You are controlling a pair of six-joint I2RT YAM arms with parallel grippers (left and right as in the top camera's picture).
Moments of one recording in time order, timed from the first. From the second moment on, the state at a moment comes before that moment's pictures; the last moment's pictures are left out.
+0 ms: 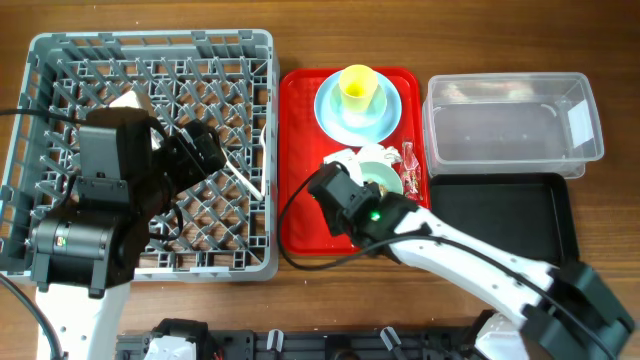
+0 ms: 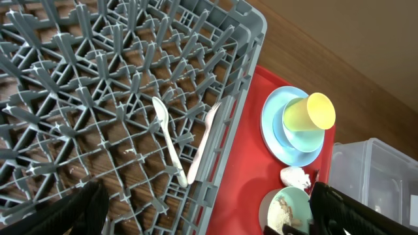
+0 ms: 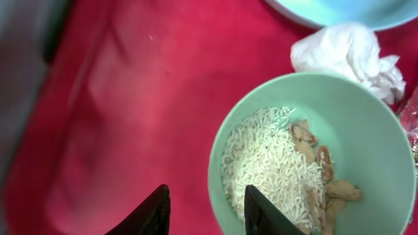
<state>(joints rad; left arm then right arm) -0.14 1.05 1.31 -1.07 -0.02 -0.62 0.87 1.56 0.94 -0.53 0.28 0.45</state>
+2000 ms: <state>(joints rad) -0.14 1.05 1.31 -1.07 -0.02 -0.62 -0.82 1.17 0.81 -1.05 -1.01 -0.23</state>
